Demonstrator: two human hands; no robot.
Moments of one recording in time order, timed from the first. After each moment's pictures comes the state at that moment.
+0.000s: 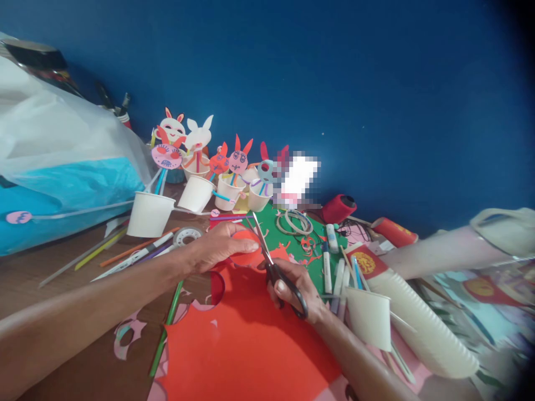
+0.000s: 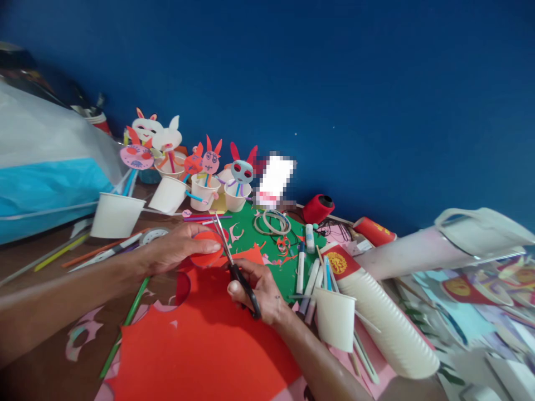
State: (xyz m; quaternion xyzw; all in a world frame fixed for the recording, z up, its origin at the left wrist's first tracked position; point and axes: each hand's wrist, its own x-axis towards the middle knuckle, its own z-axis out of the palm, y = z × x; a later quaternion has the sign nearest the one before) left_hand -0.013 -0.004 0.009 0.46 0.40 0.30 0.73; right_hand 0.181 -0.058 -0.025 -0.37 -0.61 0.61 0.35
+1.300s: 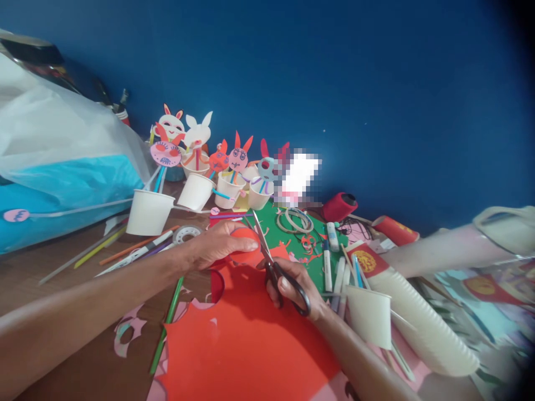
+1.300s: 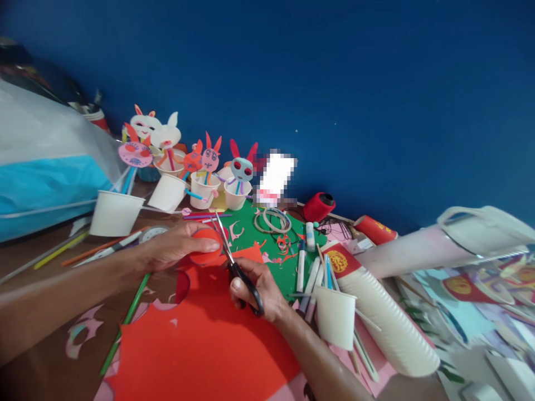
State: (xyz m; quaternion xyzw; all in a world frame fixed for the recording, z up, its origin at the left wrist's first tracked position) left_hand -0.015 0.000 0.002 0.45 0.39 0.30 0.74; right_hand 0.184 -0.058 -0.028 -0.34 -0.61 0.63 0.34
